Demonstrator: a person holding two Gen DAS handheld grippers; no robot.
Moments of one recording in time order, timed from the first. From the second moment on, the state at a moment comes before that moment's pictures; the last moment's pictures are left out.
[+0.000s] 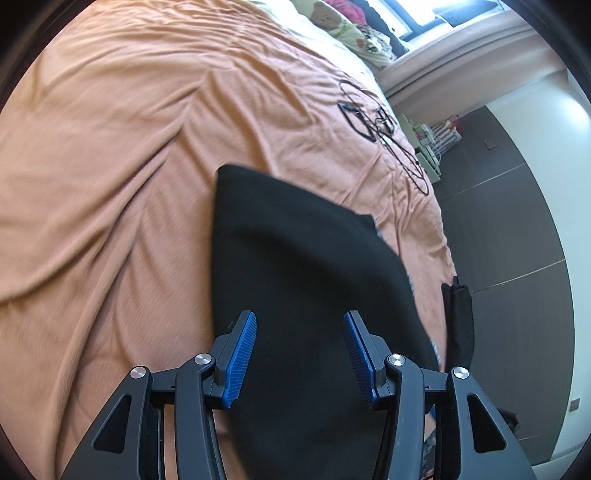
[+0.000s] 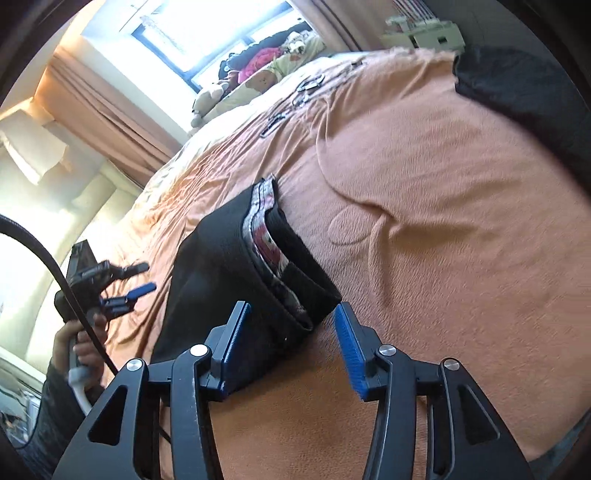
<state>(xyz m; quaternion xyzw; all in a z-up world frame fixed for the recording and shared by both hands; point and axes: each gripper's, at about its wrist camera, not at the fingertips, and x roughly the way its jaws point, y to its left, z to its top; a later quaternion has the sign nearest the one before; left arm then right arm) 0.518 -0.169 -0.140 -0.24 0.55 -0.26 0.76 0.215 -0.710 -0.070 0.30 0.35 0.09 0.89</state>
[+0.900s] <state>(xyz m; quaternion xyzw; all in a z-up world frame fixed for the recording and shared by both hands) 0.428 -0.144 -0.190 -0.28 0.59 -0.25 0.72 0.283 -0.687 -0.068 0.18 0.38 0.19 0.89</state>
